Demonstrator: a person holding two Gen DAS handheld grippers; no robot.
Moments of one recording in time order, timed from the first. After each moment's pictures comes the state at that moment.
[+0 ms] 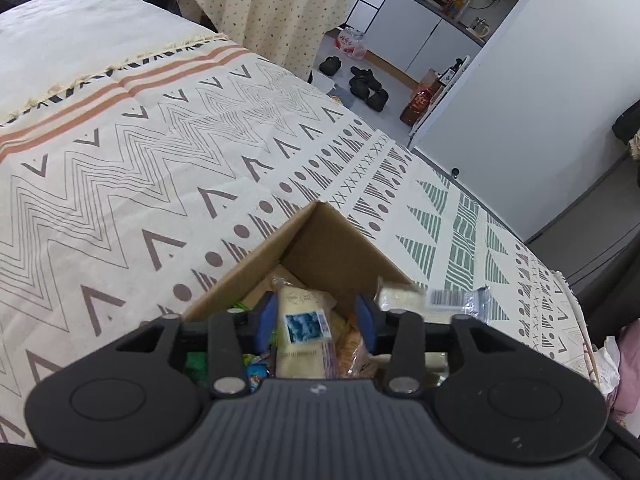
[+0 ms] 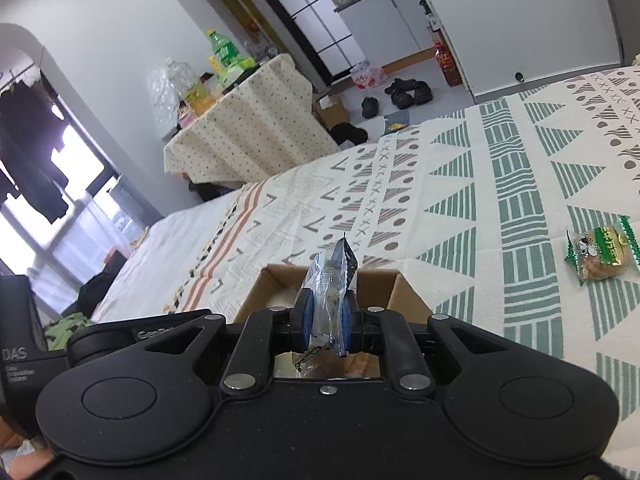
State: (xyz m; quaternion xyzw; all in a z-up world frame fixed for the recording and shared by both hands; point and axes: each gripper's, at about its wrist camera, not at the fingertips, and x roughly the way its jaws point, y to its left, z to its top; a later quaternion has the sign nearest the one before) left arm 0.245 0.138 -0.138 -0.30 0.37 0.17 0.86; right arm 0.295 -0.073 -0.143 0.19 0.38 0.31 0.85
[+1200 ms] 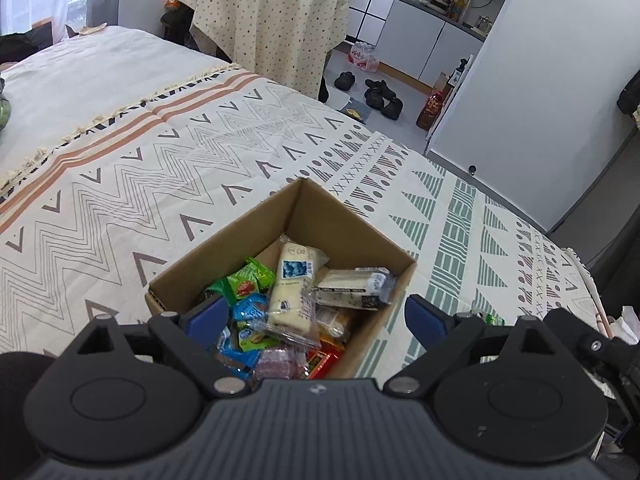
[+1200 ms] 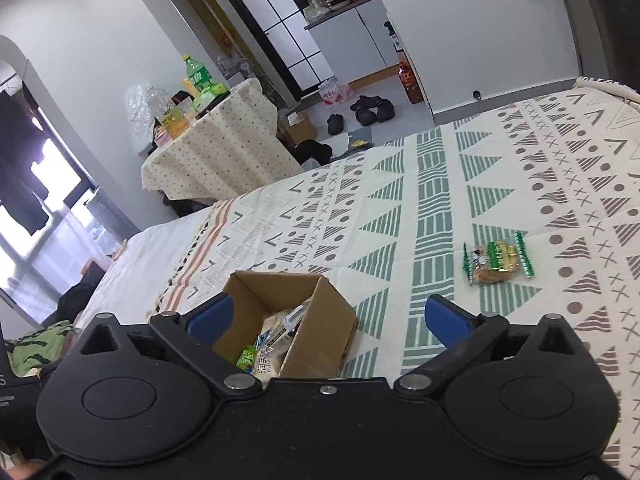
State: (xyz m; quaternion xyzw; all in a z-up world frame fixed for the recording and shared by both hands) left arm 0.189 0.054 -0.086 -0.24 0.37 0.22 0.87; right arm 0.264 -0.162 -0.105 0.18 0.37 0.26 0.87
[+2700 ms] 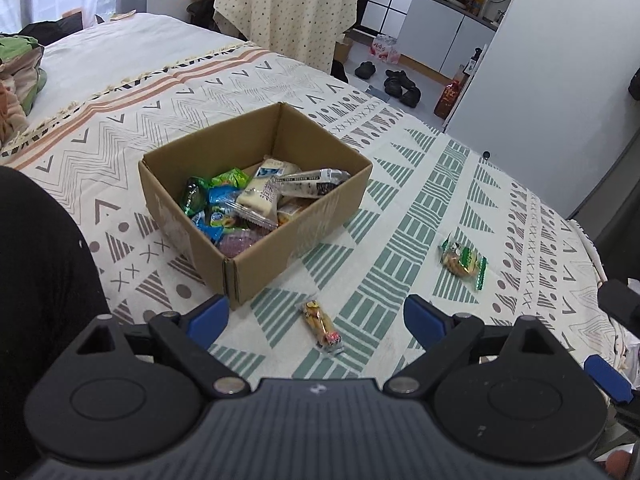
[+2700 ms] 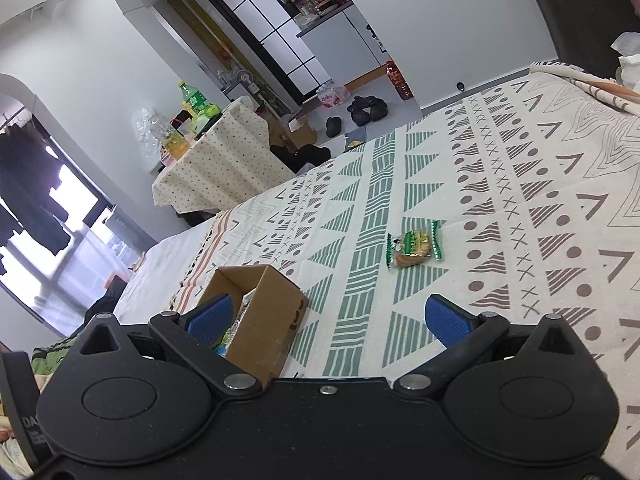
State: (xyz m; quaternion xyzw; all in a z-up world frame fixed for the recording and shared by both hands) left arm 0.148 -0.065 -0.106 -0.24 0.38 0.26 0.85; right arm 0.246 -0.296 -0.110 0.23 0.38 0.28 0.85
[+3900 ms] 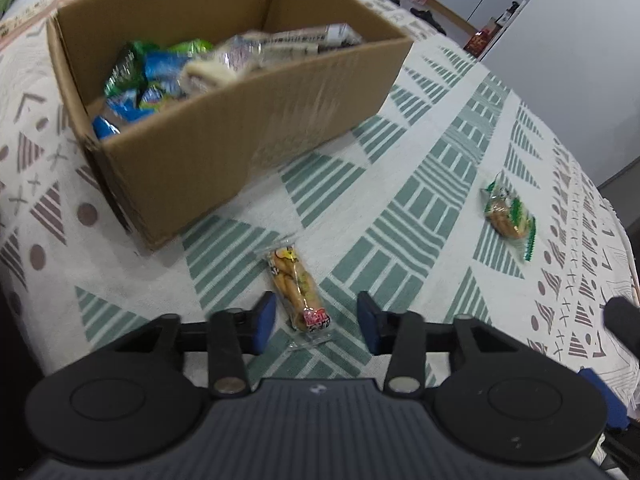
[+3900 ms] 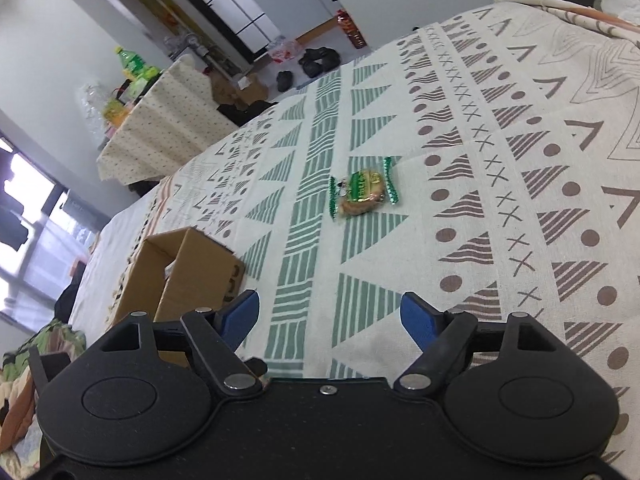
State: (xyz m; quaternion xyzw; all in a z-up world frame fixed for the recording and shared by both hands) left arm 0.218 -0.047 -0.224 -0.32 0.45 0.25 0.79; right arm 0.281 -0.273 -0.179 0.22 0.46 0.23 0.83
